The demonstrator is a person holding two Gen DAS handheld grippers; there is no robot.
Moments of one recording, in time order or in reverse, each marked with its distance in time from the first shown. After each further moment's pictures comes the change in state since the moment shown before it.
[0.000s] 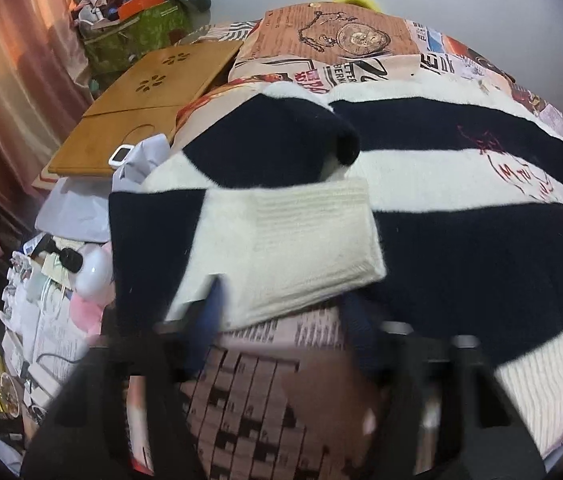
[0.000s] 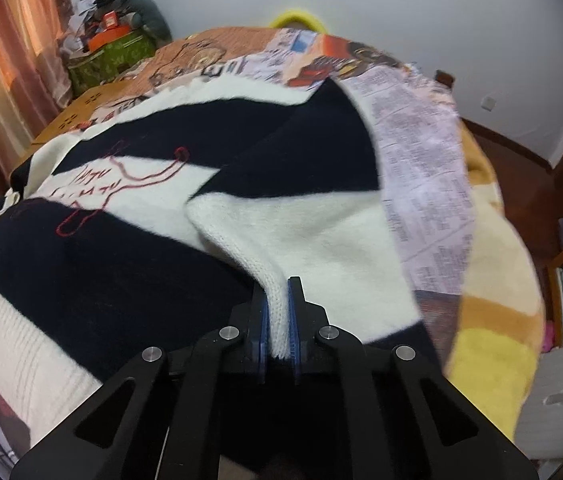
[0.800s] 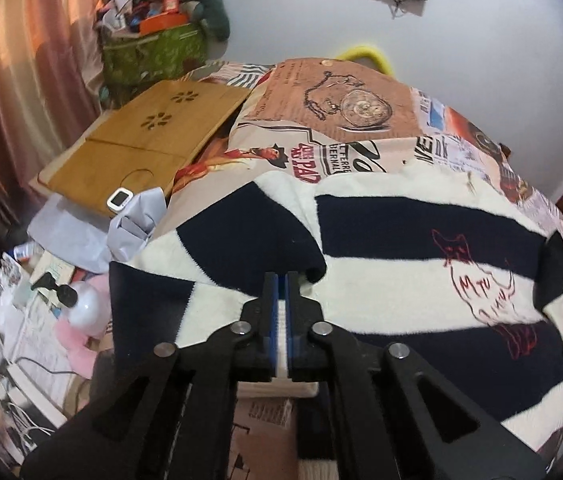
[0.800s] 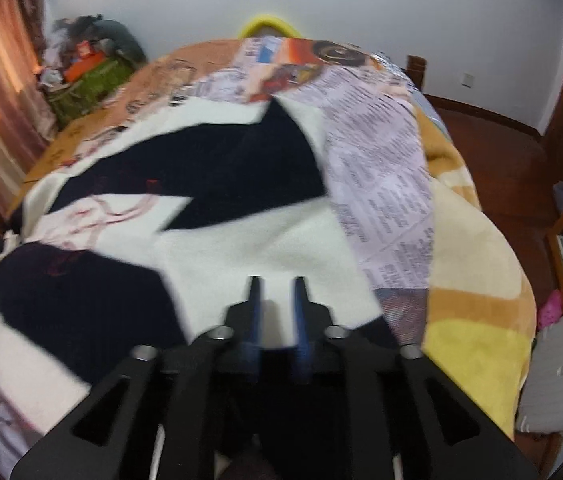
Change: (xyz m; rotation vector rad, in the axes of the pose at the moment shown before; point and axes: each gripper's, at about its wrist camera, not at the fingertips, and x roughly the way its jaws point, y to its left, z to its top) left arm -0.050 -0.003 0.058 -0.126 -0.137 -0.051; right arm -0.023 -0.009 0.006 0.095 -0.007 0.055
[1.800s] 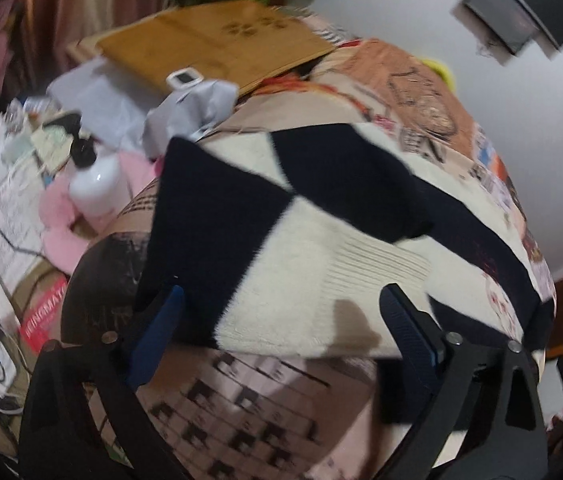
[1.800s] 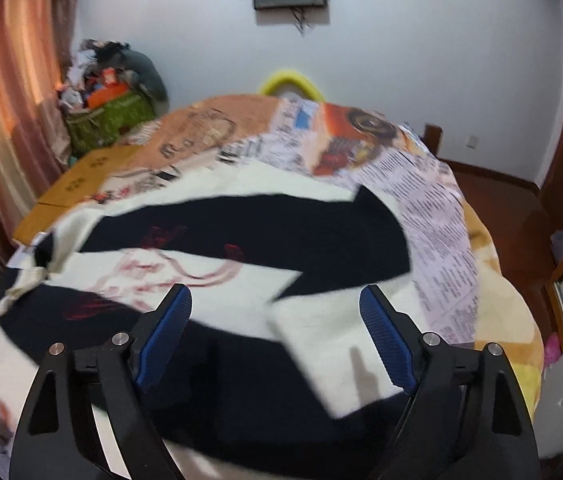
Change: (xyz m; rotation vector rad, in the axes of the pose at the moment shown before) left arm 0.034 0.093 -0.063 -0.446 0.146 -0.041; right arm 0.018 0.059 0.027 -0.041 -0.172 -0.102
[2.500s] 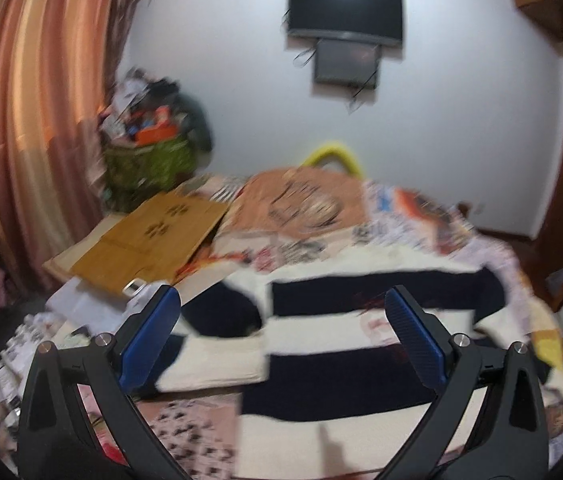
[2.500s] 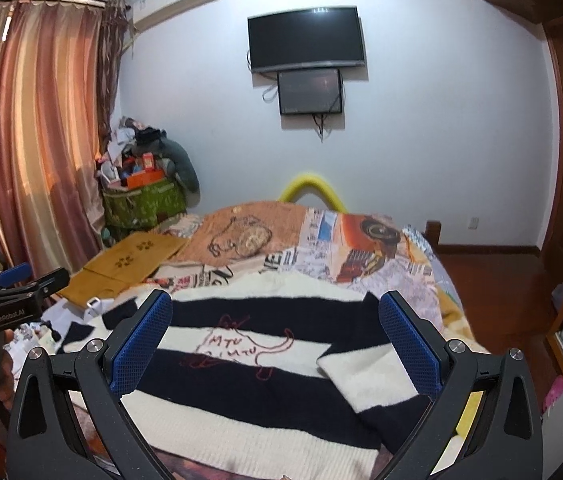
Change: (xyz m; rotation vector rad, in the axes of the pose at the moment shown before) left arm -0.165 -0.148 -0.065 0.516 -0.519 -0.013; right arm -0.137 0.051 0.001 -0.028 -0.364 0.091
